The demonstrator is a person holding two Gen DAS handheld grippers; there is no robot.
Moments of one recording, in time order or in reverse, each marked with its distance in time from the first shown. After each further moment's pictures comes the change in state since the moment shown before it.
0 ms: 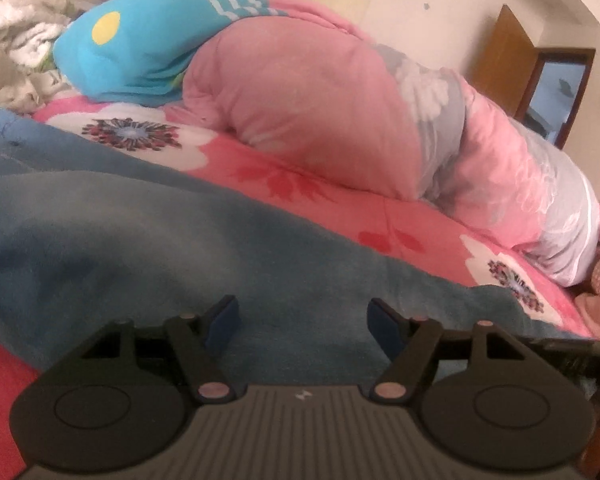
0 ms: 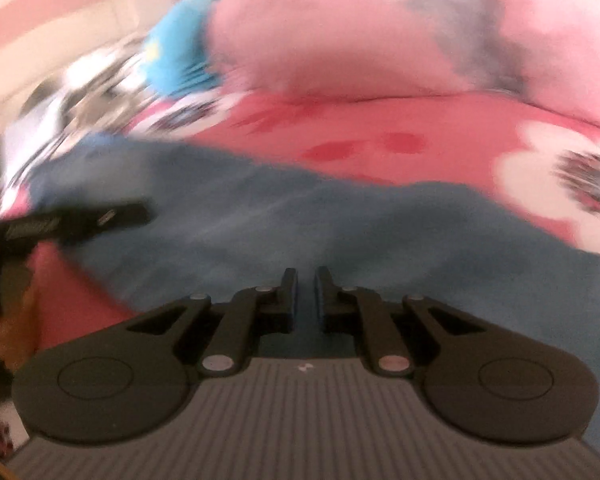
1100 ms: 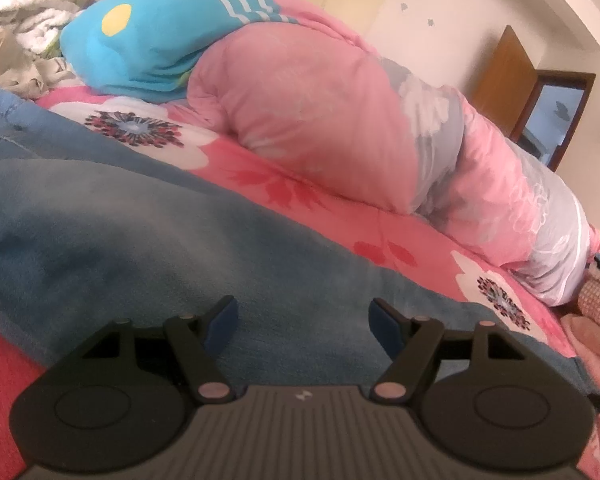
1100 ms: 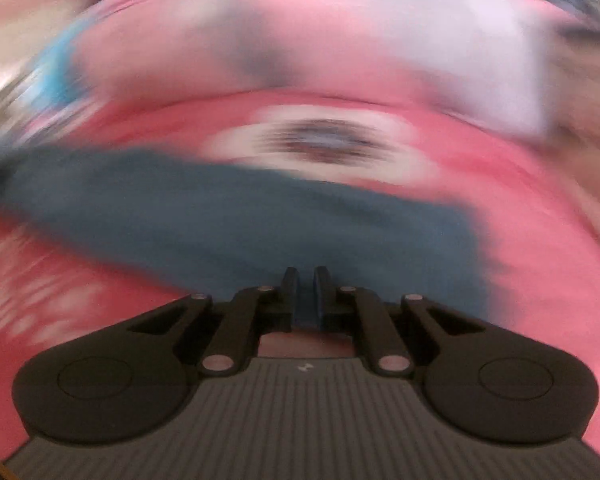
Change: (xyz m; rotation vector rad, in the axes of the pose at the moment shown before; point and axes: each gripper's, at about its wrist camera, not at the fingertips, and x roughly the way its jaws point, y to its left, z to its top) left arm -0.005 0.013 -0.002 -0.074 -0.029 -0.054; right arm -0.155 -0.160 -0.076 0.097 -0.077 -0.380
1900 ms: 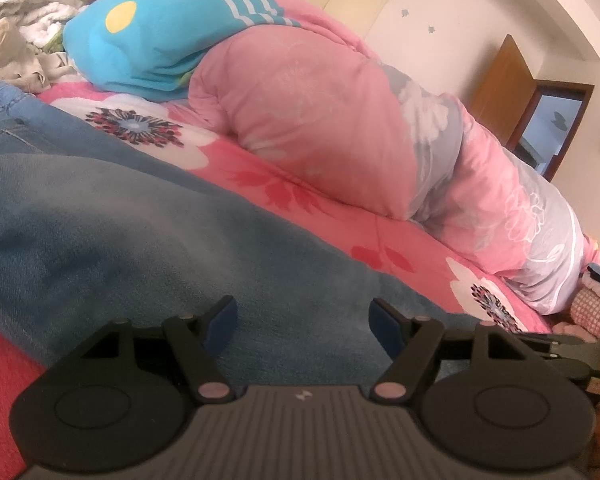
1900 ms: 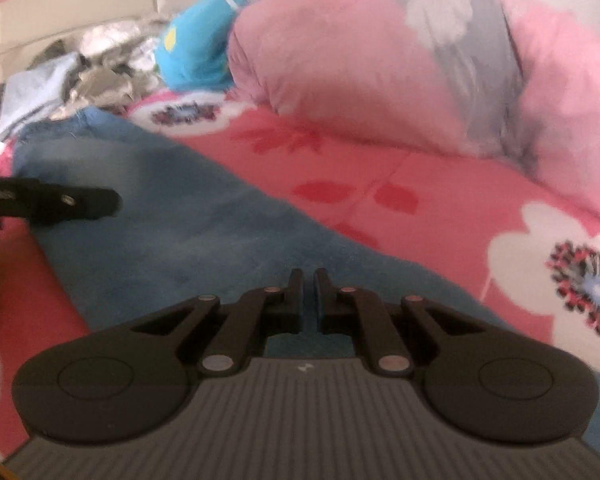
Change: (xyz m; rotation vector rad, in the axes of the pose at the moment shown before) left arm -0.002 0.004 0.000 -0.031 -0.010 -0.025; right arm 0.101 0.227 0.070 -0.341 0.004 0.366
